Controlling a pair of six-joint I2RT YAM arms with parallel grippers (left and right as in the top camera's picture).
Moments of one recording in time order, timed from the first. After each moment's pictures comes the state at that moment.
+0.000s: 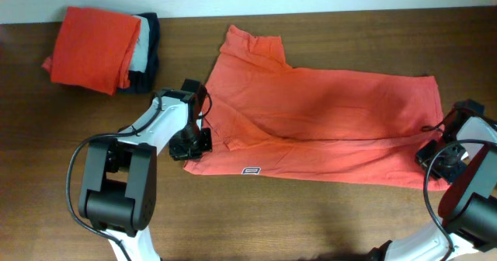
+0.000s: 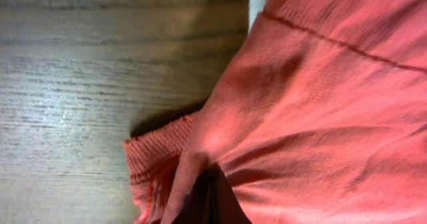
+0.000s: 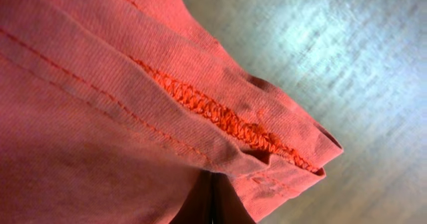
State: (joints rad) left arm -0.26 1.98 1.28 -1.02 0.07 -0.34; right arm -0.59 1.87 1.11 -0.89 0.22 0.40
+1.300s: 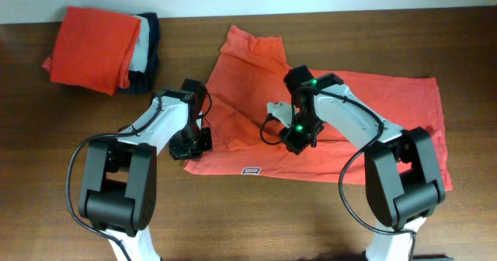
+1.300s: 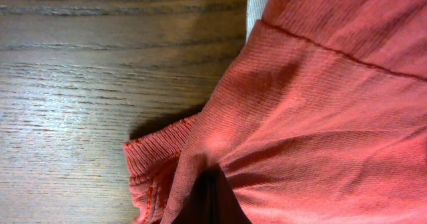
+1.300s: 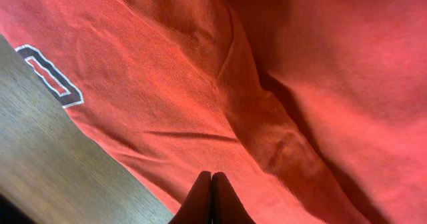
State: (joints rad) left arm -0.26 1.98 1.29 -1.01 0.07 -0.34; right arm 0.36 1.97 1.40 -1.06 -0.26 -0.40
